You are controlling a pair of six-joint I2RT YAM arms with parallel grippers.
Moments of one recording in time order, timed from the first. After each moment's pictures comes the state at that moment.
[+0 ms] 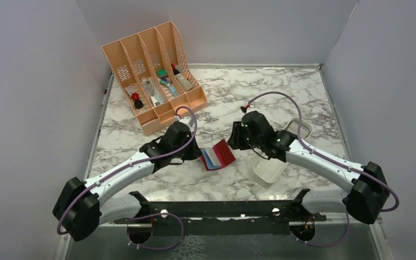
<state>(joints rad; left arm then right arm) -0.71 1.12 0.66 -0.28 0.07 -0.65 0.78 1.27 0.89 -0.37 0.12 0.59</state>
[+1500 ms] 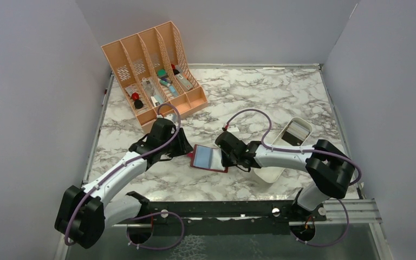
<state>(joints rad) -0.49 1.09 0.62 -0.33 0.14 -0.65 0.98 1.60 0.85 -0.25 0.26 0.74</state>
